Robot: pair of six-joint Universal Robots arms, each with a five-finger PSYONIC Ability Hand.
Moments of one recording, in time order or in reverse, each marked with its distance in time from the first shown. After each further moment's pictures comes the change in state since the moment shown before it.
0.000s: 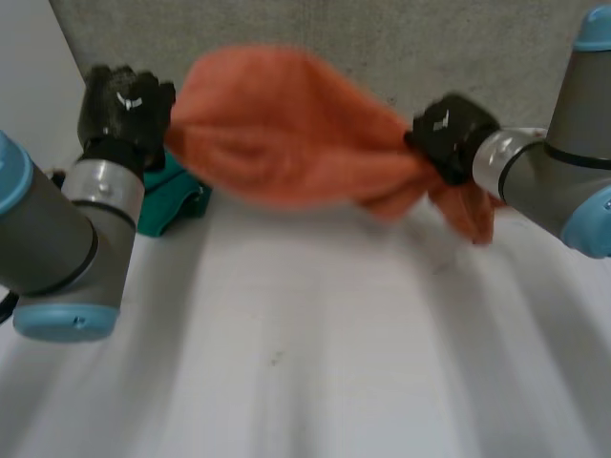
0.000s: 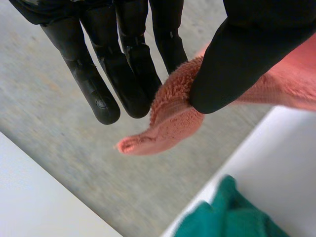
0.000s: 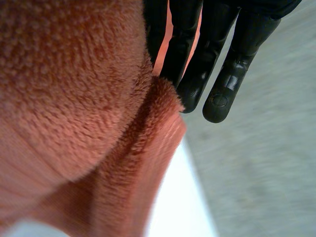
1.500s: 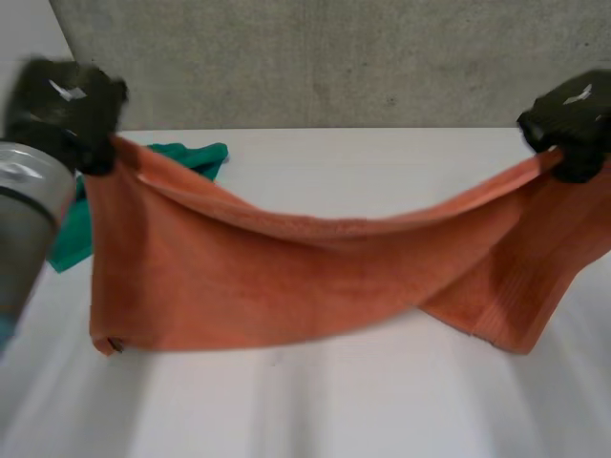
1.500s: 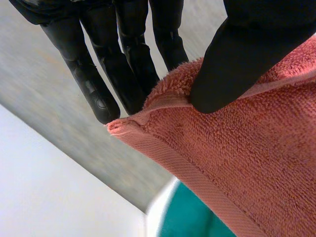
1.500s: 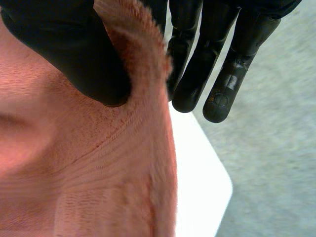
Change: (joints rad) left arm 0.067 0.155 0.058 -0.365 0.011 -0.003; right arm -0.223 -0.289 0.101 0.281 0.010 0.079; left_hand 0.000 0.000 0.000 0.000 0.000; right_hand 0.039 -0.007 -0.001 0.000 0.008
